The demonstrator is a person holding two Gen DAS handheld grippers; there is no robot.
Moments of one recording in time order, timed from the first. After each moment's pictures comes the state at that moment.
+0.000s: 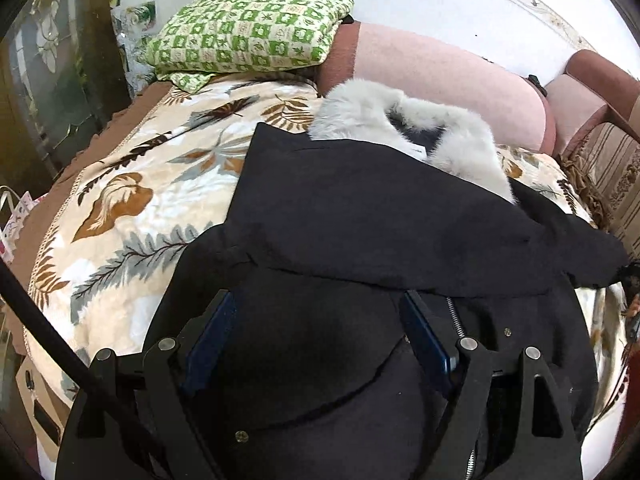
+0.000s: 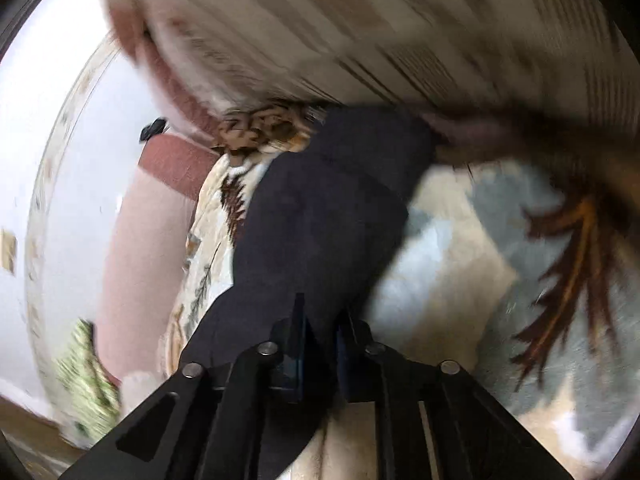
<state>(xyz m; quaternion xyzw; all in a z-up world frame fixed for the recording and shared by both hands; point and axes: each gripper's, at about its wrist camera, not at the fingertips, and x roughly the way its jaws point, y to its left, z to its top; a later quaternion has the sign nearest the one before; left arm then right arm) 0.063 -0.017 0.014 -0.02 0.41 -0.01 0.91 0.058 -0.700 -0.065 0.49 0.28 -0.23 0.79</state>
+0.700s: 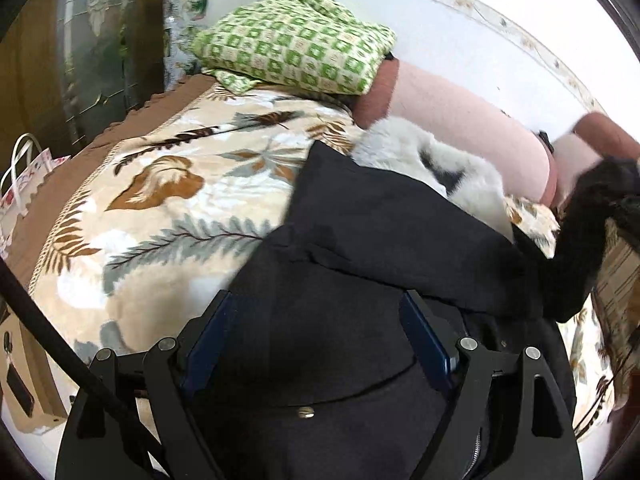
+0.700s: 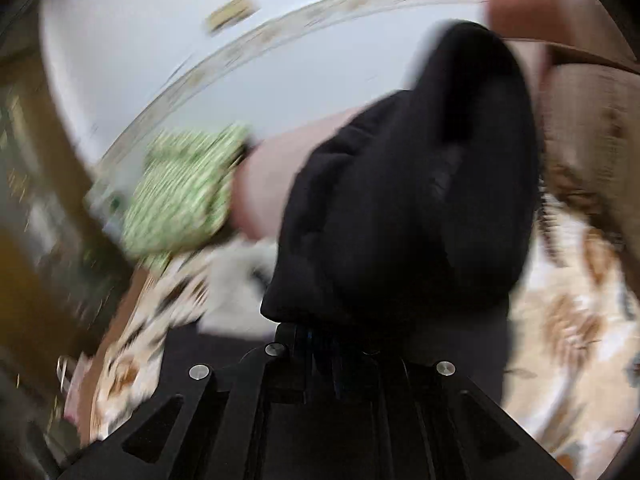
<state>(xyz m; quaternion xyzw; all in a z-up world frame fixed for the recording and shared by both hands) 0.021 0.059 0.028 -0.11 0.37 0.01 0.92 0.137 -0.349 0.116 0.18 0.31 0.06 0.93</state>
